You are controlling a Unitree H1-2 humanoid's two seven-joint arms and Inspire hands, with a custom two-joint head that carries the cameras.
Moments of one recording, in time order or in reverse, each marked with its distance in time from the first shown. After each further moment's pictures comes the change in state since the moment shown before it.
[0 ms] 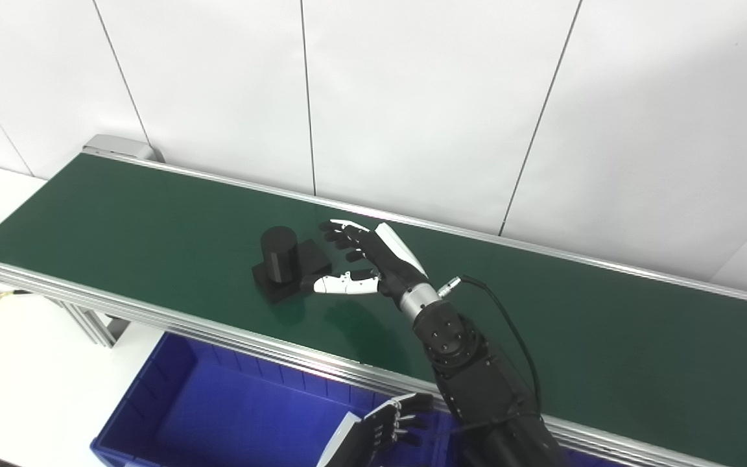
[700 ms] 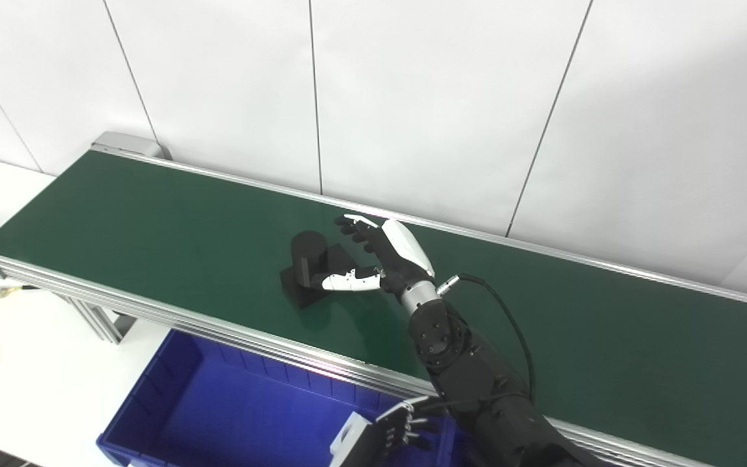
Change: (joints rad) left arm -0.003 0.000 -0.050 0.000 0.022 0.000 0.062; right arm -0.101 0.041 0.019 0.250 -0.085 -0.086 -0.214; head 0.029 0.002
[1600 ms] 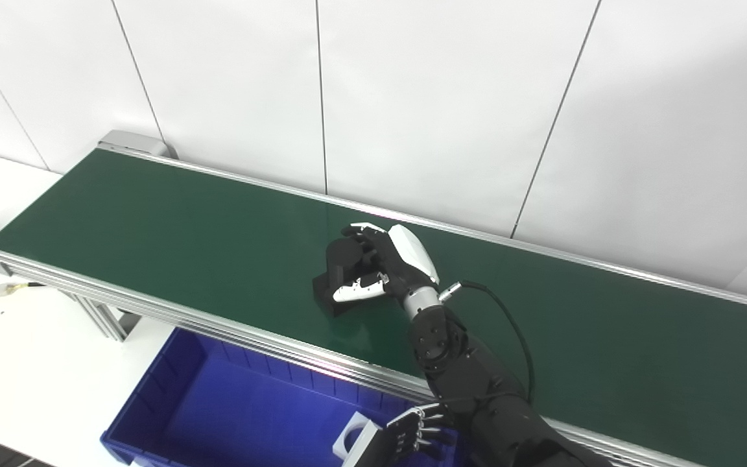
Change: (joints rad) left arm 0.003 0.002 -0.046 -0.006 0.006 0.000 0.050; right arm -0.012 0.021 -0.005 0.092 0.000 -0.009 -0.094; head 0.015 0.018
